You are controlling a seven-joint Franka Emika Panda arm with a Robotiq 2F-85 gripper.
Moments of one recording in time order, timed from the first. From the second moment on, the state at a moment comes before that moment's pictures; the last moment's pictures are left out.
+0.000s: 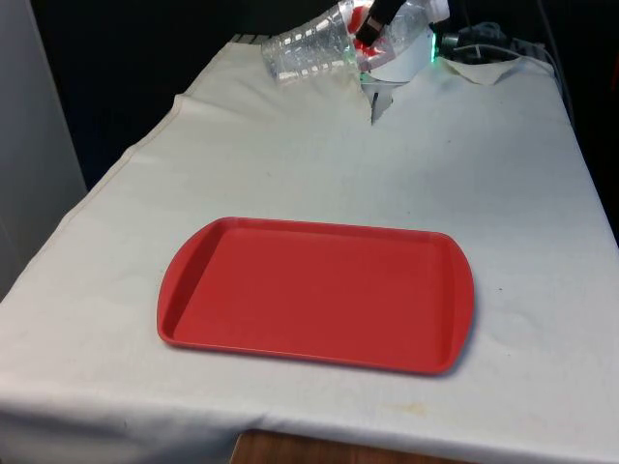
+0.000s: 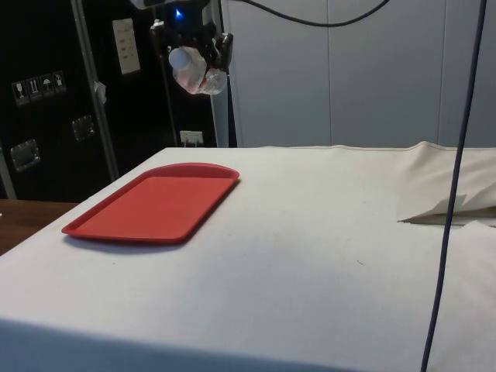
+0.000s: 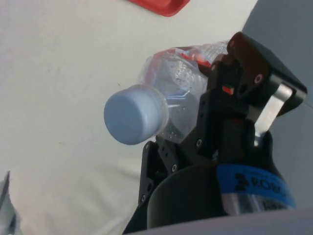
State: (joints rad) arm 0.10 0.03 0.04 -2.13 -0.77 2.23 -0.98
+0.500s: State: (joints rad) arm 0.10 0.03 0.01 -2.12 -0.69 2.29 -0.98
